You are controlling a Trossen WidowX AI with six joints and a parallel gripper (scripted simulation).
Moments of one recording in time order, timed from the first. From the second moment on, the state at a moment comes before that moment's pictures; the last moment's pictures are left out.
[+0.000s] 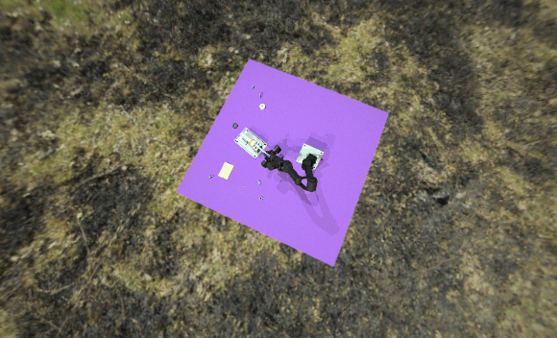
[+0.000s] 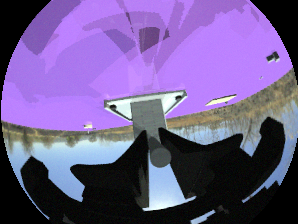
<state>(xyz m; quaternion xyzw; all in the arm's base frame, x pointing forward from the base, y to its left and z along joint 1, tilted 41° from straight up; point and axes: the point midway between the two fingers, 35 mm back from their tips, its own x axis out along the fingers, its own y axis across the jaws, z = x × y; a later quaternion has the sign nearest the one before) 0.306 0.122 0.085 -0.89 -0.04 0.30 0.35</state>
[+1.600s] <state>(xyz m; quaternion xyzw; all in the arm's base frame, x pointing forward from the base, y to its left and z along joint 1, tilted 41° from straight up) 0.300 0.122 0.086 -0.89 -0.04 0.30 0.35</state>
